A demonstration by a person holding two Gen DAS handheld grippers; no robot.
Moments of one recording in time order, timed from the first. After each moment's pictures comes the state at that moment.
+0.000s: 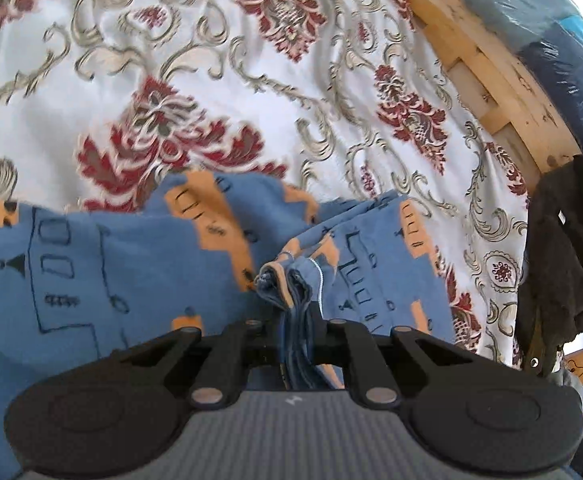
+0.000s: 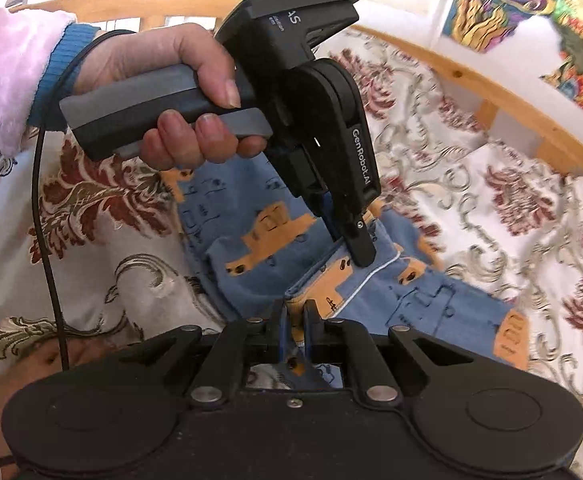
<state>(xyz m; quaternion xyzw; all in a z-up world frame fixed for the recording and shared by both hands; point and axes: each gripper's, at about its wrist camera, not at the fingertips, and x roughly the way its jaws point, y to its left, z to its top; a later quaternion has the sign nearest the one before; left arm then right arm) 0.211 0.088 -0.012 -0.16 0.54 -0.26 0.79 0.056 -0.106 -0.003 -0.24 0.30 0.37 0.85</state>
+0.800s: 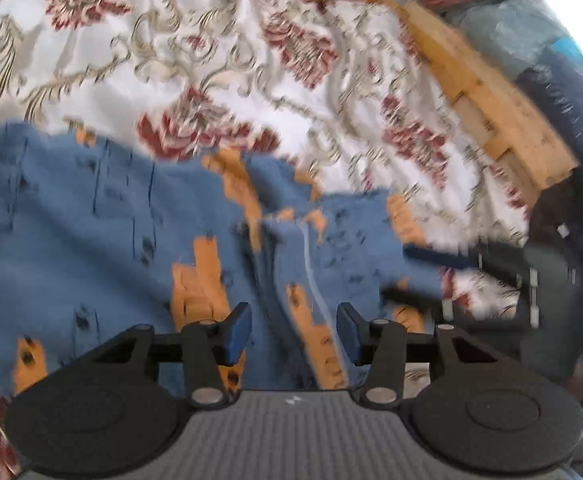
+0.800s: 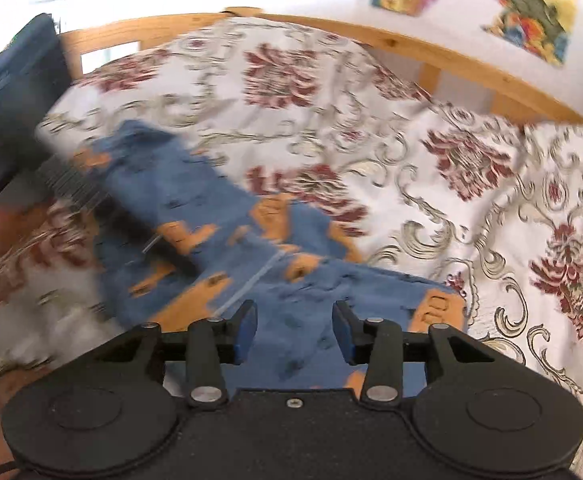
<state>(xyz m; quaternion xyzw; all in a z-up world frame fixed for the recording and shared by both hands) 0.134 0.092 -0.008 -0.17 0.49 -0.19 0.84 0.123 -0.152 0.007 -0.16 0.33 0.32 0.87</state>
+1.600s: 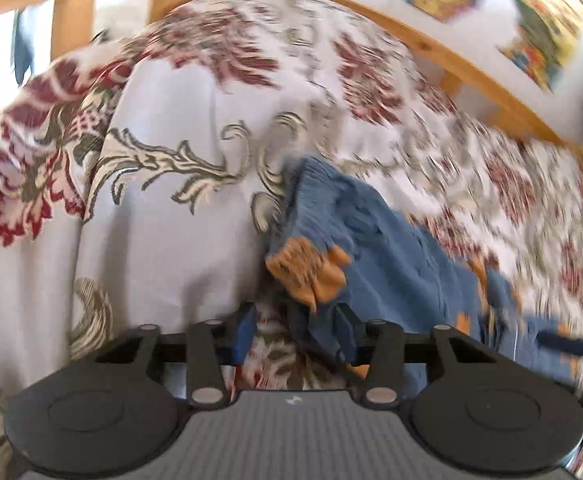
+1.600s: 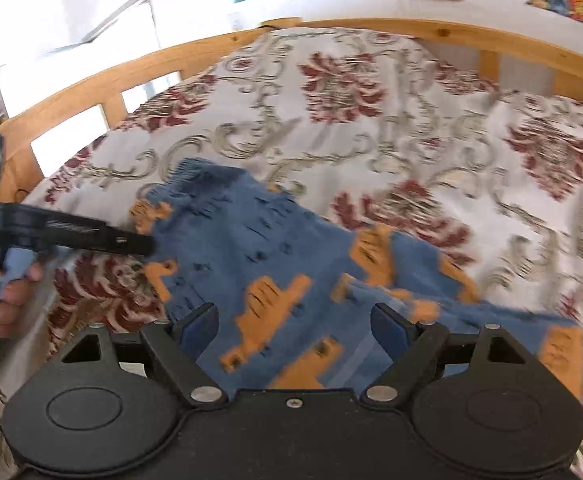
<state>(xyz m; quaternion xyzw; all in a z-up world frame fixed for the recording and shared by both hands) 0.051 0.202 0.005 -0.24 0.37 0.13 0.89 0.132 -0.087 0.014 -0.08 0.35 0.41 0.84</state>
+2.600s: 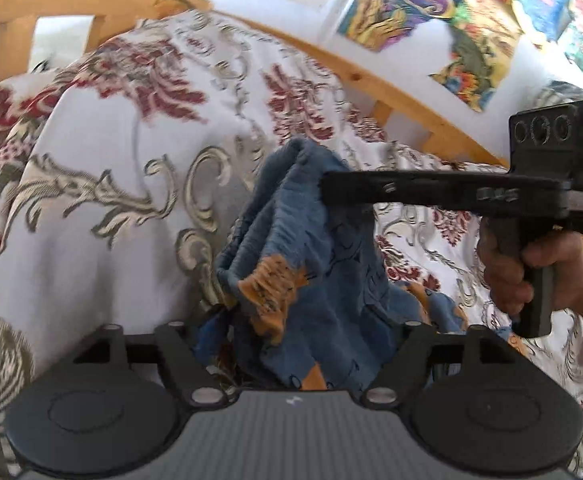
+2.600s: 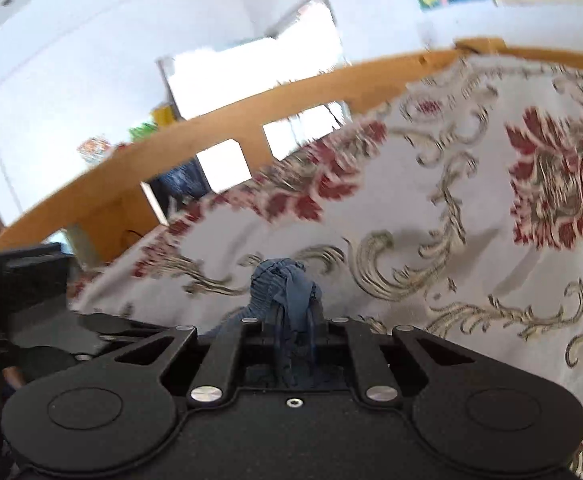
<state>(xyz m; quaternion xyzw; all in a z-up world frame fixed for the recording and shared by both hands) 0.047 0.192 0.001 -0.22 0.30 0.03 0.93 0.254 0.044 0.044 -0.06 0.30 0.69 0.66</state>
